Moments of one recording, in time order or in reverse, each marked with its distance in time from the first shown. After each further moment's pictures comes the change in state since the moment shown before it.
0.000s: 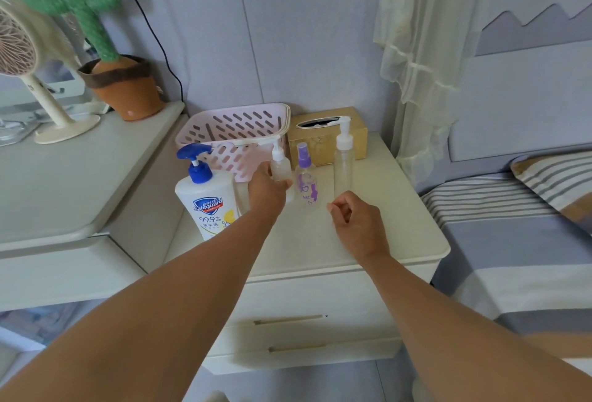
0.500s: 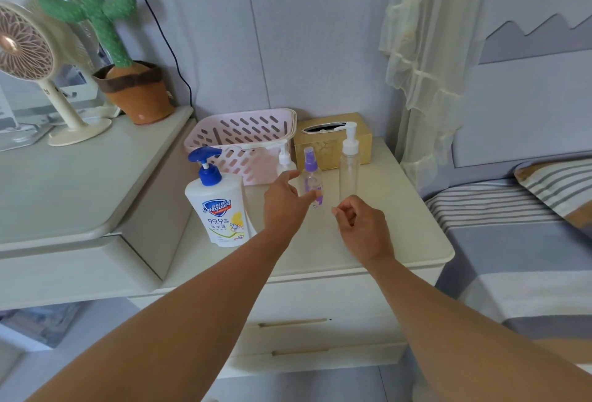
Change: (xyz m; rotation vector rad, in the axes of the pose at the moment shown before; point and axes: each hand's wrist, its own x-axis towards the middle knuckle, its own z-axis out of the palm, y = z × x) left_hand -0.033 0.002 0.002 0.079 -0.021 0.155; right_hand -0.001 -0.003 -0.001 -0.033 -0.002 0.012
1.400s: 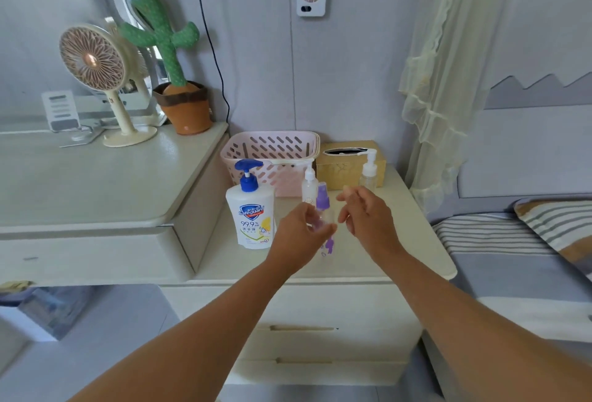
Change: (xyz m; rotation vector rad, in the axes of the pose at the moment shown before) left_hand -0.064 0.009 -0.059 0.000 -0.190 0.100; right_hand -0.006 -0.091 -0.036 0.325 -0.091 0.002
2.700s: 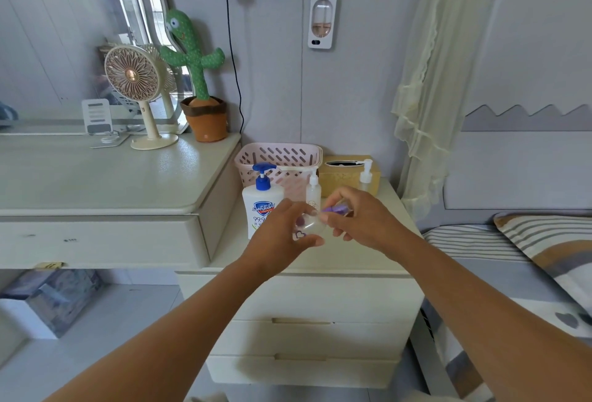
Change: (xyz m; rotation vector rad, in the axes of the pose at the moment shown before) left_hand -0.066 0.016 -0.065 0.235 0.012 0.313; right_hand -0.056 -0.098 -0.031 -0.224 -0.387 0.009
